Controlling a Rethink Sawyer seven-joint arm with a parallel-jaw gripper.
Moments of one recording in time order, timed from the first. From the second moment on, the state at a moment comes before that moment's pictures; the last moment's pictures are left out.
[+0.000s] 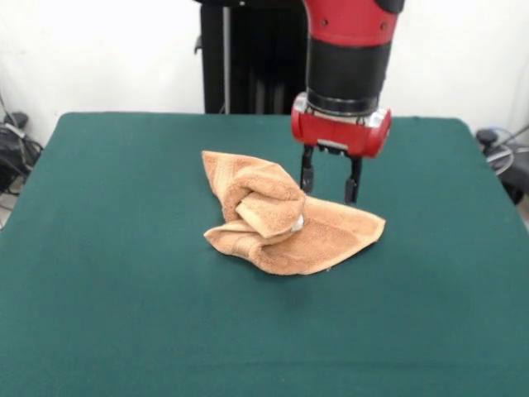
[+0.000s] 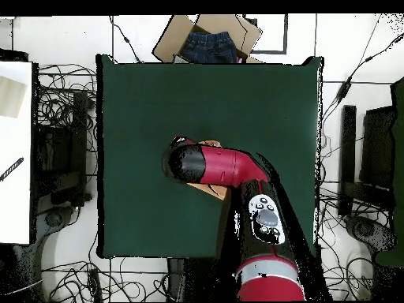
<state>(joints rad) -0.22 -0.66 0.07 1.71 -0.06 0.40 2.03</state>
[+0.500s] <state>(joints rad) -0.31 -0.70 0.12 1.77 -0.06 0.40 2.03</state>
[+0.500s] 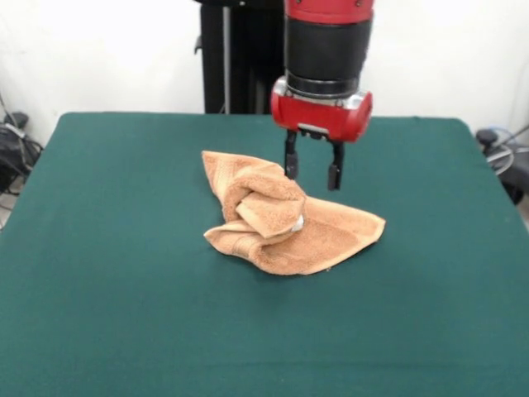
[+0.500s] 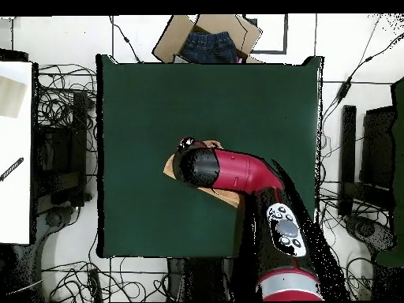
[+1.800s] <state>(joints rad) -0.50 -0.68 0.22 1.88 -0.19 0.39 2.03</state>
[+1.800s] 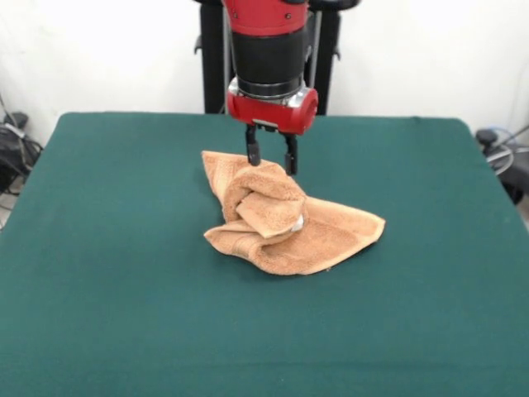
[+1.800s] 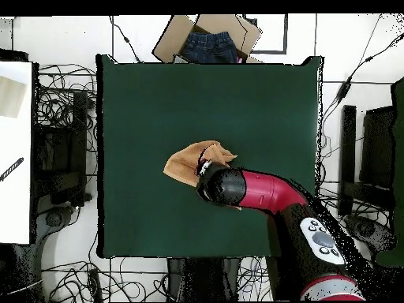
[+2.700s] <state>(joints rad) -0.60 -0.64 0.31 1.91 -0.25 0.36 2.03</state>
